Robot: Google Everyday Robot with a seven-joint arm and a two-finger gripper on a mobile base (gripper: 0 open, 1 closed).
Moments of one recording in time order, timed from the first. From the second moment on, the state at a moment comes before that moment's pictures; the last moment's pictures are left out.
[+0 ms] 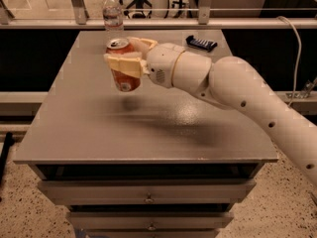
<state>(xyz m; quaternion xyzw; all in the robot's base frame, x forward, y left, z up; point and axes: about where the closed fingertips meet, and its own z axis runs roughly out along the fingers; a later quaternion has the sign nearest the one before) 0.597 0.064 0.965 -0.35 0.60 0.34 0.63</state>
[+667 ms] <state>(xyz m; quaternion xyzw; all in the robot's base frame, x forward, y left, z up) 0.585 0.083 0.939 -0.38 0.60 0.34 0.62</state>
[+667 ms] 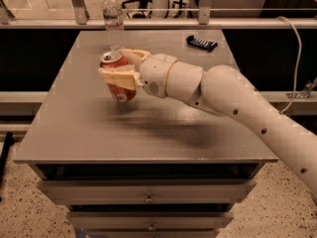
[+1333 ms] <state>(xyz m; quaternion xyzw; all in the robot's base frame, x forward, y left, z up) 0.581 0.081 0.912 -0.34 0.61 0.39 0.59</state>
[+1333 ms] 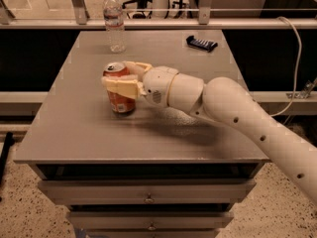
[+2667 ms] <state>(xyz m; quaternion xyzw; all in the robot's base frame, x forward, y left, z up) 0.542 0.028 0.907 -0.39 0.60 0.37 0.59</state>
